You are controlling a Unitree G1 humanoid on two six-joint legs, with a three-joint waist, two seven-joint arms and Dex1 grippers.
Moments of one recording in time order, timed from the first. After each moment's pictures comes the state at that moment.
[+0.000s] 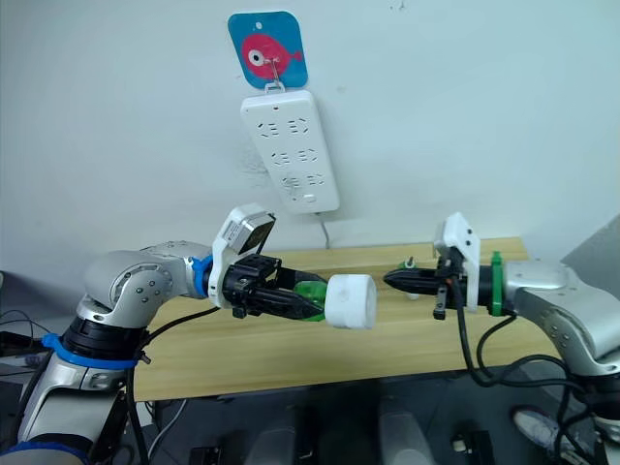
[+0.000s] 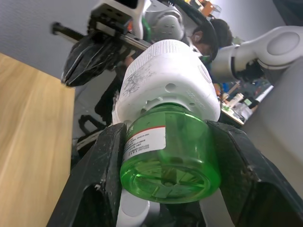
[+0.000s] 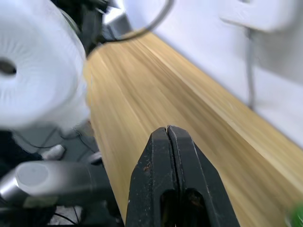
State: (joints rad) left arm -0.64 0.64 -0.15 -0.11 -0.88 1.02 -1.34; right arm -0.40 -0.84 0.08 -0.39 0.78 0.71 0.92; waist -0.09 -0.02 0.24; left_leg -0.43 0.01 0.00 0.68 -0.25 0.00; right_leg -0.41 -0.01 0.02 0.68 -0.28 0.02
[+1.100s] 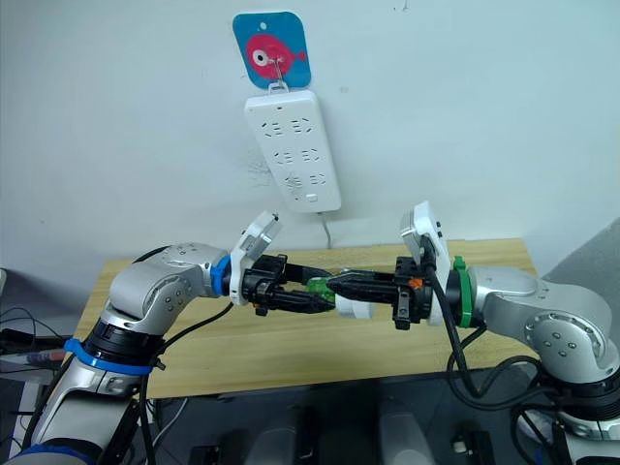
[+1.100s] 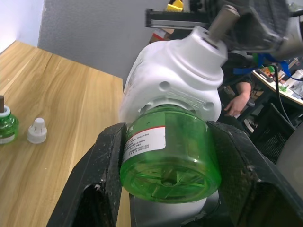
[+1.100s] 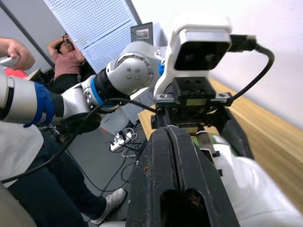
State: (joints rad) left arm -0.61 0.60 -0.19 -0.05 -0.65 0.76 -1.32; right arm -0.45 -0.69 -0.02 -0.59 1.24 0.99 0.56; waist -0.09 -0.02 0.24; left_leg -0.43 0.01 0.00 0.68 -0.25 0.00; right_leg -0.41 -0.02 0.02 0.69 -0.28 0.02
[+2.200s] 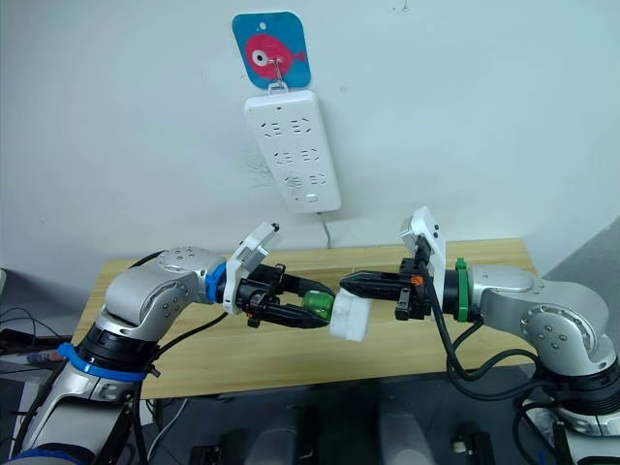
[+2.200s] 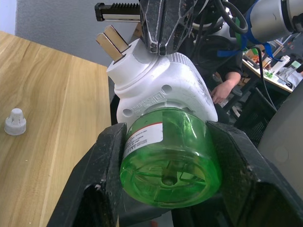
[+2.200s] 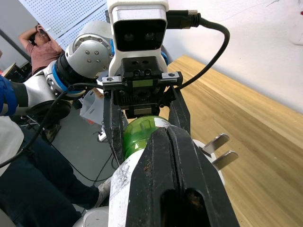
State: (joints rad) left arm -0.58 0.63 -0.21 -0.09 -0.63 0.76 -1.39; right arm -0.45 -0.70 0.00 -0.52 1.15 1.03 0.58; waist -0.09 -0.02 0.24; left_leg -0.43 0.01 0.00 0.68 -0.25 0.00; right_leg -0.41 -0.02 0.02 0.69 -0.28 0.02
